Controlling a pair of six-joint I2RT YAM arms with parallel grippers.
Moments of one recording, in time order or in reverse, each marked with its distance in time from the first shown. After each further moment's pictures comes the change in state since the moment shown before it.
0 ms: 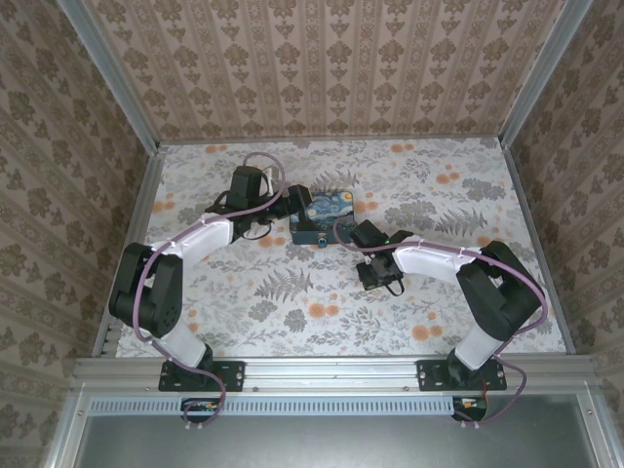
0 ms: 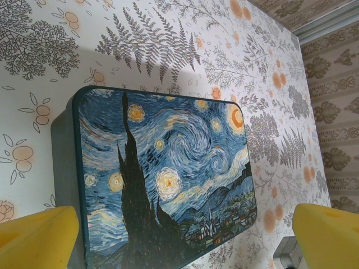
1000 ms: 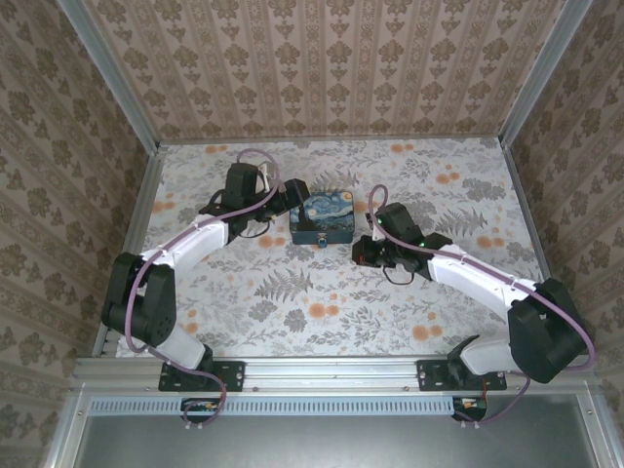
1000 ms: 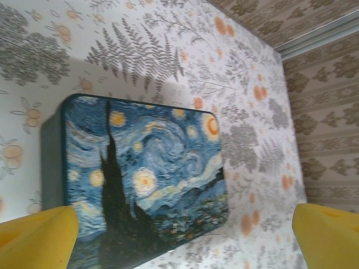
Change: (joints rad) left arm 0.000 -0.066 0.002 -0.003 0.014 -0.089; right arm -0.104 -0.303 -0.085 0.316 -0.348 0.288
